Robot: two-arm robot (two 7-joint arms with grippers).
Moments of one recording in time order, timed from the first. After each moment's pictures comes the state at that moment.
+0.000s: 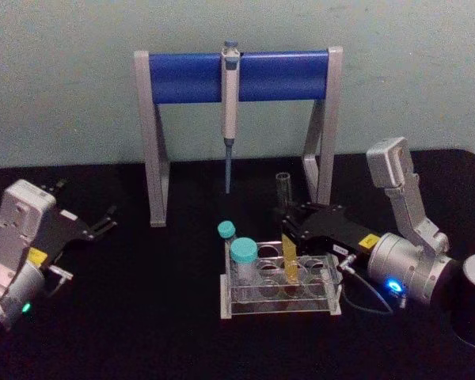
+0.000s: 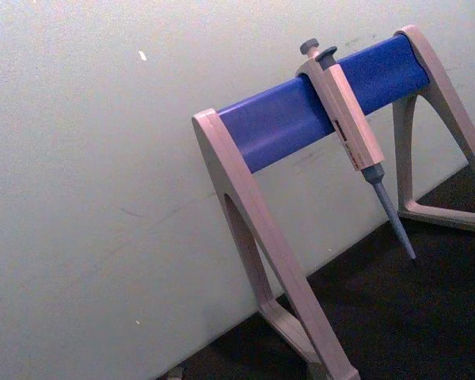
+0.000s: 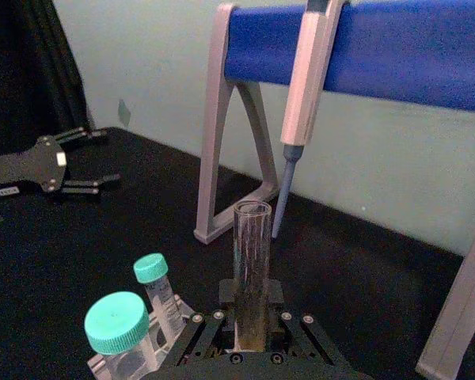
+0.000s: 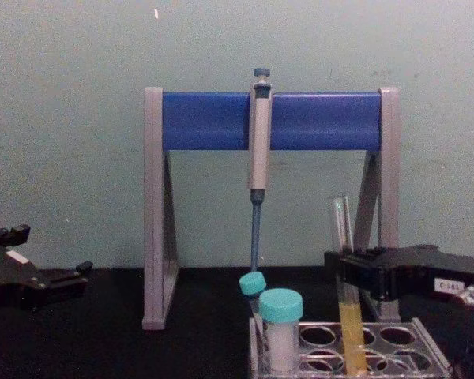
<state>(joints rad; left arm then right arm) -0.20 0.60 0.45 -1.41 -0.25 -0.12 0.03 0.28 0.44 -0.45 -1.48 0.48 0.18 0.42</state>
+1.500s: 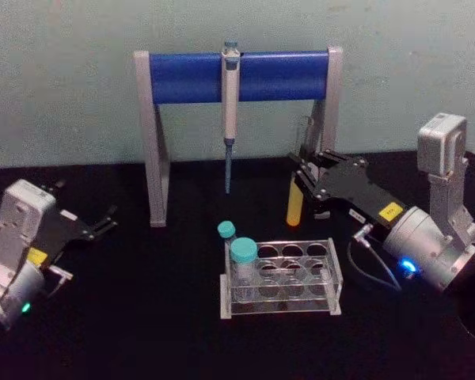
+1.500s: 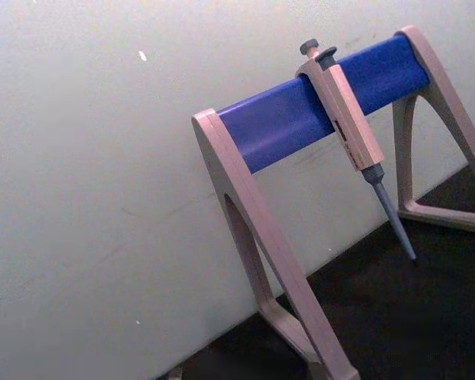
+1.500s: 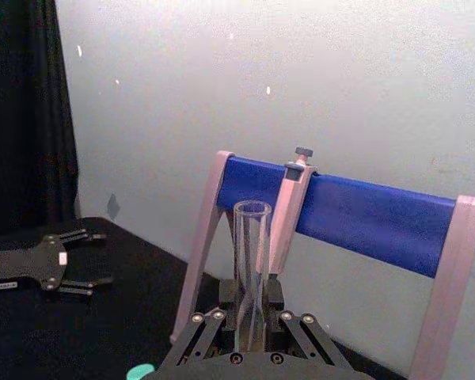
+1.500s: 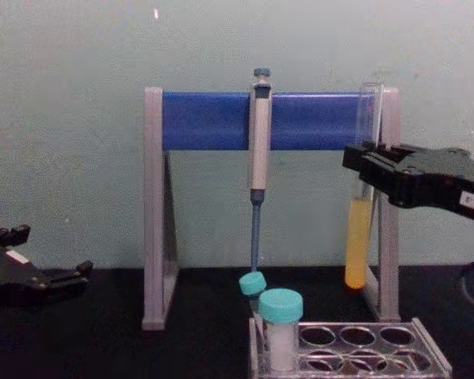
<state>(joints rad) -0.20 0.60 0.45 -1.41 -0.25 -0.12 0.03 0.21 0.40 -0.34 -1.57 0.41 -0.06 0.42</state>
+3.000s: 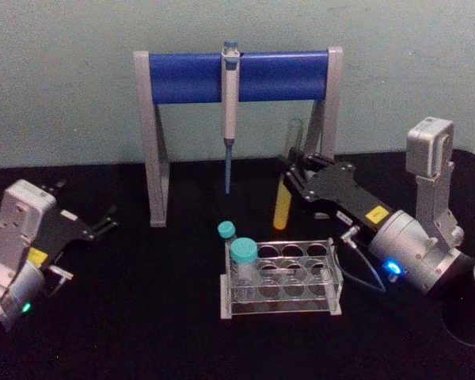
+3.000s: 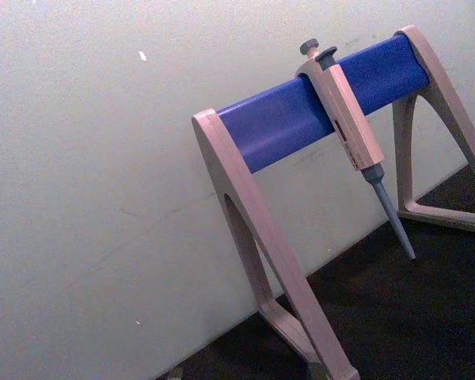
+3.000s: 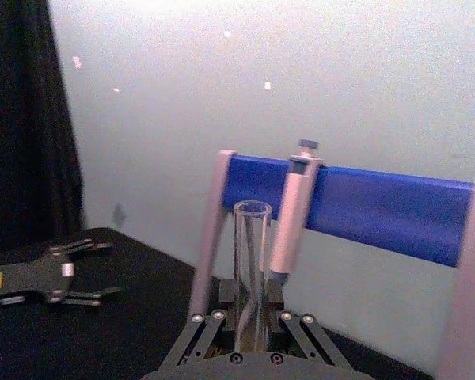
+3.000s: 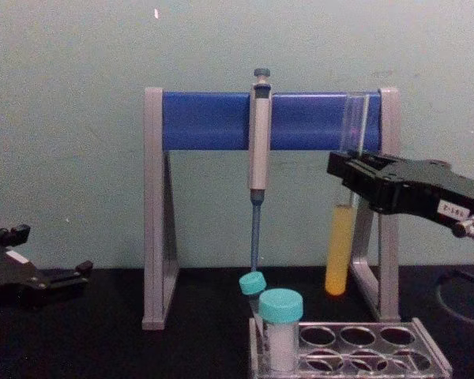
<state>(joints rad) -0.20 0.60 0.45 -1.41 -0.25 -0.12 0.03 0.23 0.37 -0.36 -1.52 0.45 -0.08 0.42</state>
